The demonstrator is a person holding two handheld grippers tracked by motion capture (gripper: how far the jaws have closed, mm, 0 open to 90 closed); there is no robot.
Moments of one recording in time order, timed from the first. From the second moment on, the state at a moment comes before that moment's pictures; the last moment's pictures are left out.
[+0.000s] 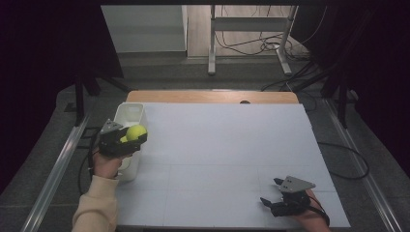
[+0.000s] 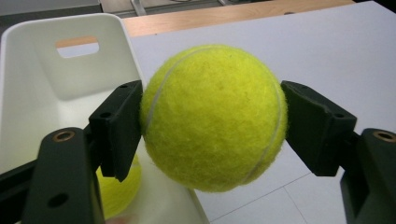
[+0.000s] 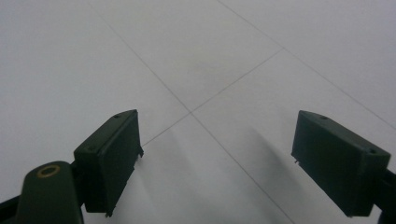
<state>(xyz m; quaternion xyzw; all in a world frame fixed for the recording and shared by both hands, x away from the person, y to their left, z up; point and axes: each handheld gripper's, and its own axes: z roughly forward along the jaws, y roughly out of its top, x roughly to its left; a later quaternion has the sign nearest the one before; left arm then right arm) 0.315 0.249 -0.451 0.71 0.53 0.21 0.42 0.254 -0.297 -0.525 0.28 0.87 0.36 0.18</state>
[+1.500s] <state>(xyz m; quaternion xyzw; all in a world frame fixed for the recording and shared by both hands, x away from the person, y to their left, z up) 0.307 0.271 -0.445 0.69 0.54 0.22 0.42 0.254 -0.296 -0.526 0.27 0.88 0.35 0.18</state>
